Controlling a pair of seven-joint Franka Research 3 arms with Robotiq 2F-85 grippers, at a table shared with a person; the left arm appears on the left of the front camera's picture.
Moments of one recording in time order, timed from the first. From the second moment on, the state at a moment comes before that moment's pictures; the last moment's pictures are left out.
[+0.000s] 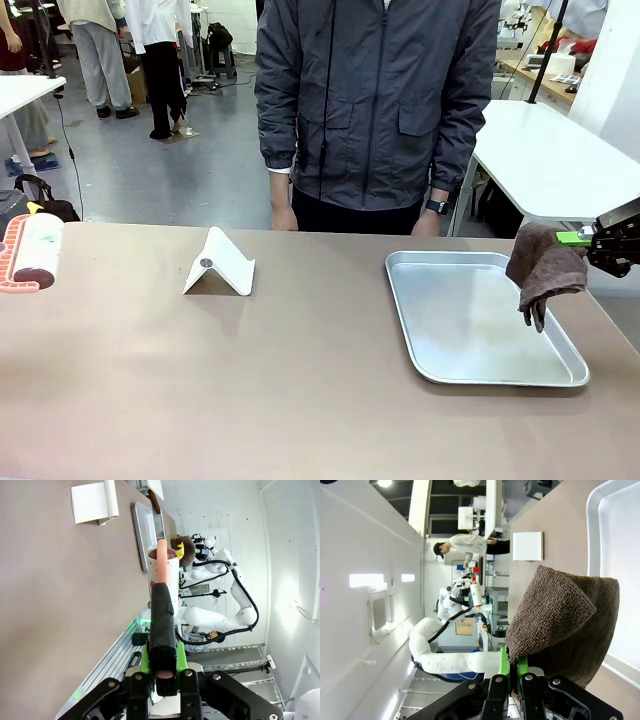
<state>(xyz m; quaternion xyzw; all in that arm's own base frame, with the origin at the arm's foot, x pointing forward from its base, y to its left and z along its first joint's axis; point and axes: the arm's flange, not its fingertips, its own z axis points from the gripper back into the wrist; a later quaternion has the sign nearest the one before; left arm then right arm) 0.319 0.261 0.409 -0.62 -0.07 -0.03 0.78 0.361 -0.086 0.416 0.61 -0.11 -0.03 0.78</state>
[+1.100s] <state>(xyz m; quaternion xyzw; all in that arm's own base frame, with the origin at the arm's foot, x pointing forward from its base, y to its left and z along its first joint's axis) 0.381 0.152 0.500 -0.58 -0.05 -0.11 0.81 0.402 0.063 0.424 0.55 -0.06 0.17 0.82</state>
